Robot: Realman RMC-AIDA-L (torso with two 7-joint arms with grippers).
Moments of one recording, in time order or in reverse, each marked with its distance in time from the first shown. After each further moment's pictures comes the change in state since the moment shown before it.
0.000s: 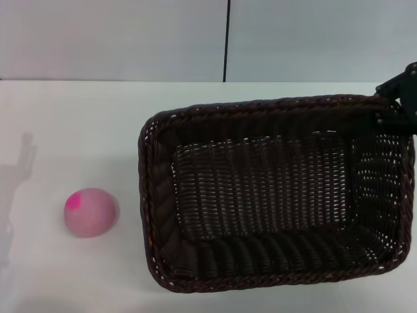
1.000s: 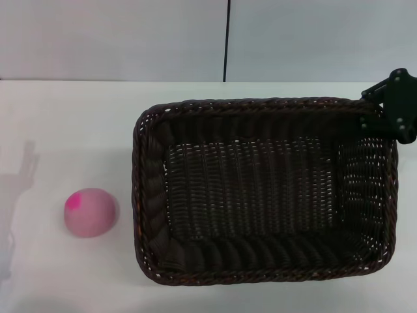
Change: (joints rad) left arm 0.029 0.000 0.038 -0.021 0.000 -0.004 -0.010; right arm 0.005 0.016 0.001 0.102 -0.004 0.099 -0.135
